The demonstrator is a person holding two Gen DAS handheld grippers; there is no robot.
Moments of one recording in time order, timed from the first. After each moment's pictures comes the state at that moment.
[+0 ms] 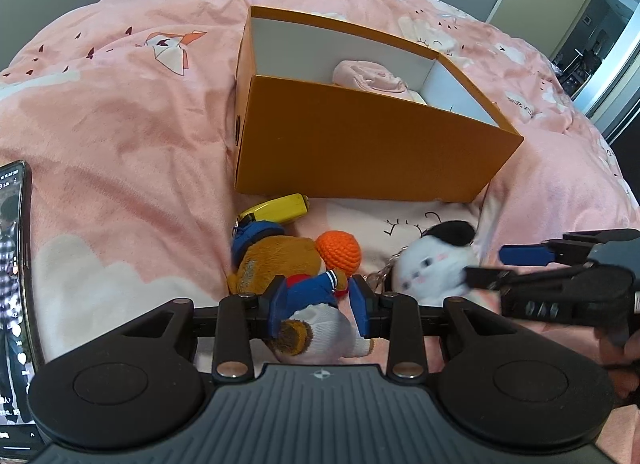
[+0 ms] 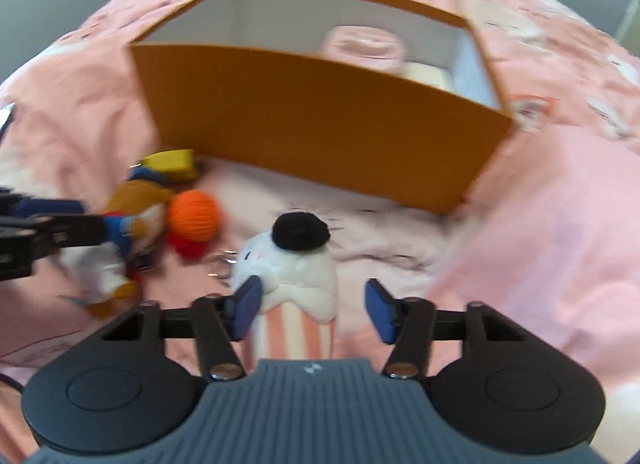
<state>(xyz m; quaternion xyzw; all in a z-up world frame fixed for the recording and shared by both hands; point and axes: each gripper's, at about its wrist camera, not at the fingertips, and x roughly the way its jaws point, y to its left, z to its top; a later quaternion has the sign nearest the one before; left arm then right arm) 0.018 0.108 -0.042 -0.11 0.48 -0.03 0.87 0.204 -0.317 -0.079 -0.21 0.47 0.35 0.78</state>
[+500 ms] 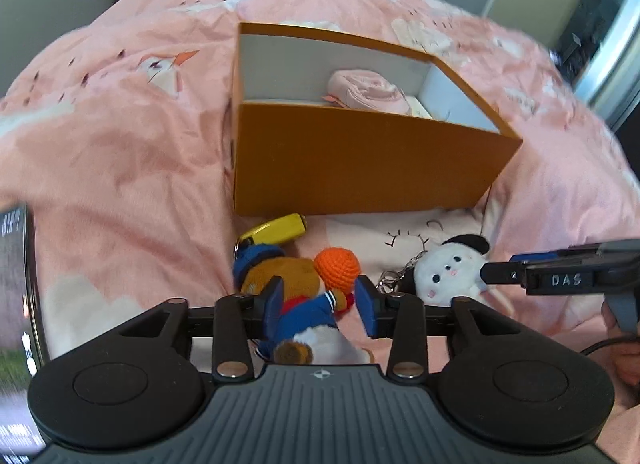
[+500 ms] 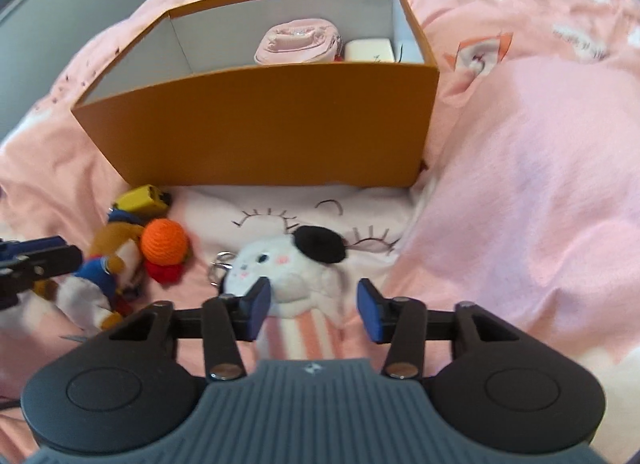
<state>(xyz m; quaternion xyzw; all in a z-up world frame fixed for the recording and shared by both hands) 0.033 0.095 -0.033 -0.06 0.49 -0.04 0.87 0.244 -0.351 -0.087 -0.10 0.52 0.34 0.78</state>
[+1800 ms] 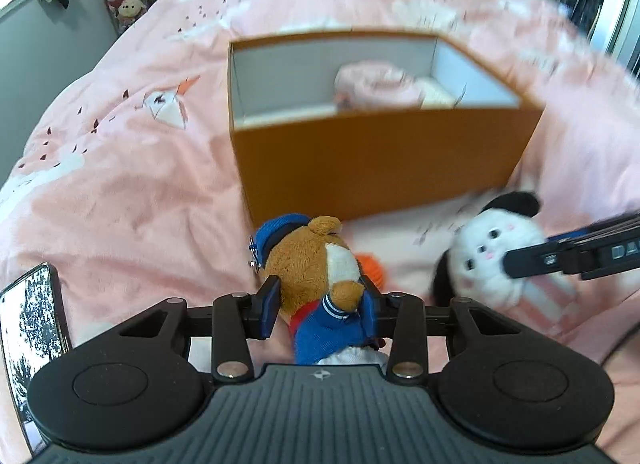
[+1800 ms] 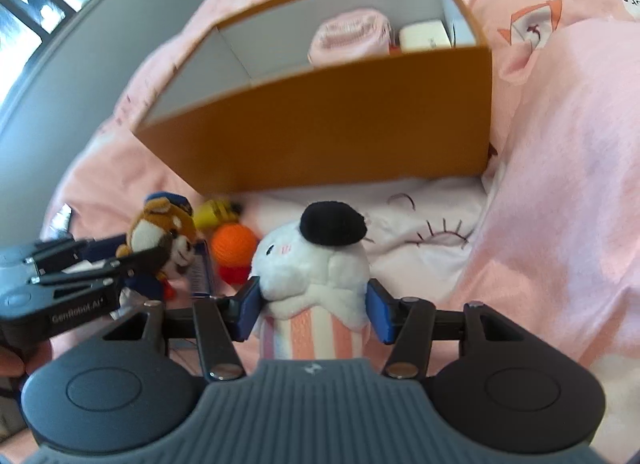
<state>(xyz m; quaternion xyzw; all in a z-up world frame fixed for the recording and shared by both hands) 0.047 0.085 -0.023 0.01 0.48 0.00 0.88 0.255 -0.355 -0.085 0.00 0.55 0.42 0.72</state>
